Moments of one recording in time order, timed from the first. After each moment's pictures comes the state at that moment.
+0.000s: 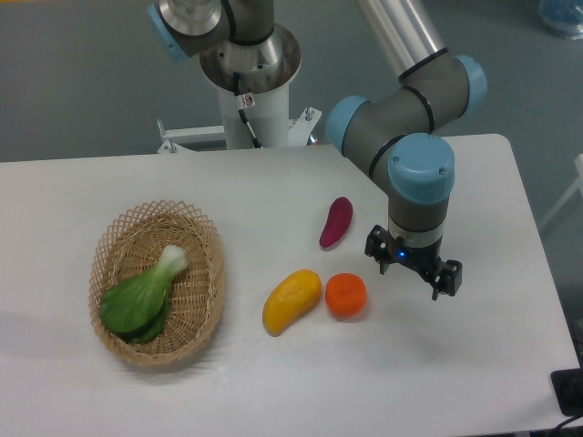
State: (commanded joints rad) arm 2.57 -2.02 -1.58 -0.94 1.62 1.20
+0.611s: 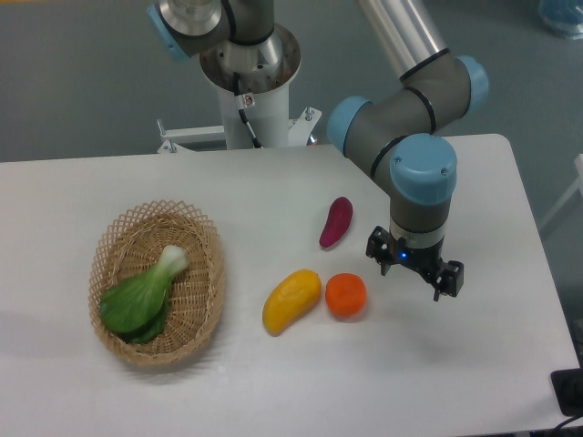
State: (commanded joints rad) arm 2.58 -2.03 -1.57 -0.94 1.61 1.11
